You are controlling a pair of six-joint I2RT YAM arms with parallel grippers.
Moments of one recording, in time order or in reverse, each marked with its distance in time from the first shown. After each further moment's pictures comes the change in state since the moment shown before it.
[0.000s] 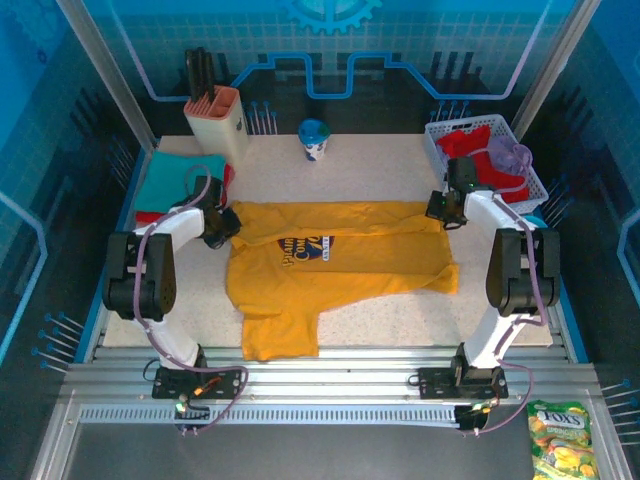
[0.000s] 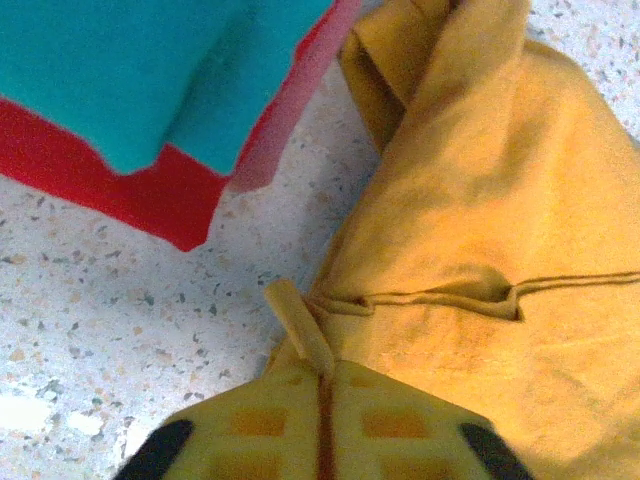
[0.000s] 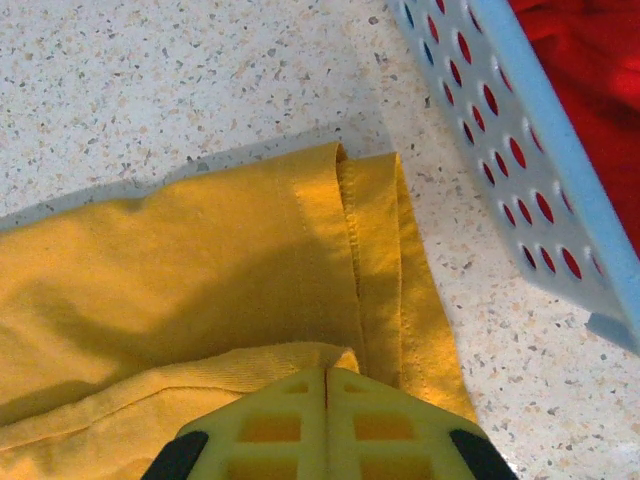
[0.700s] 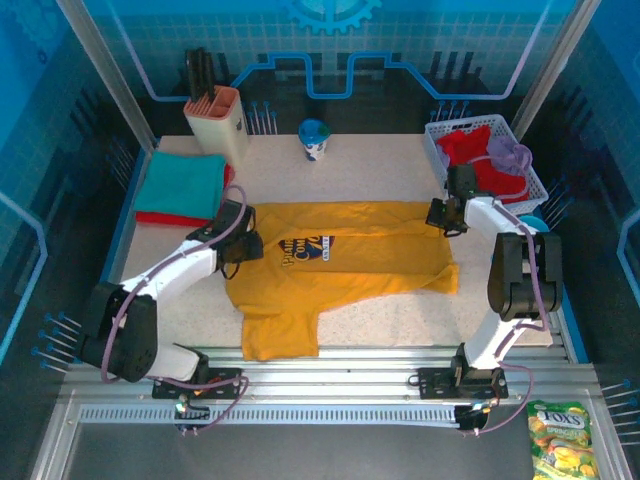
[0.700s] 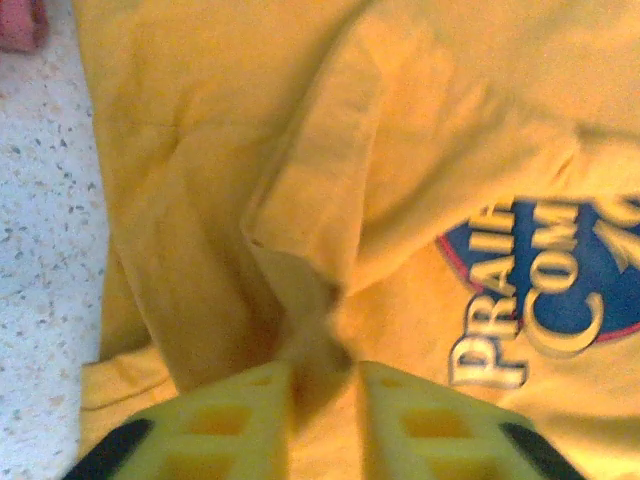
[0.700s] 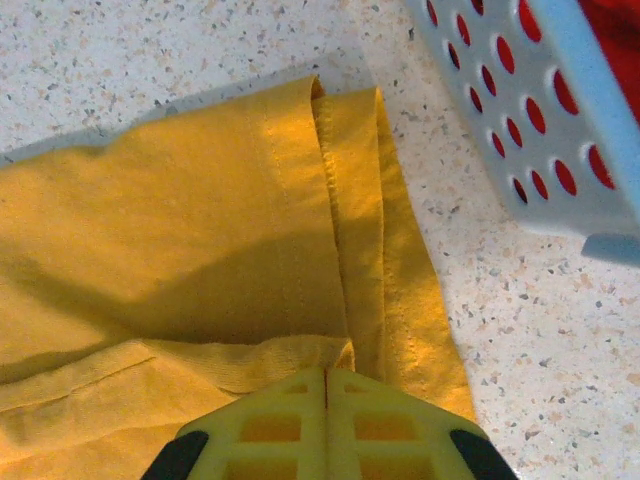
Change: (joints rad) left arm -0.304 -0.354 -0.241 -0.026 -0.165 0.198; right arm 0.000 -0.034 -0.071 0.004 0.003 0.004
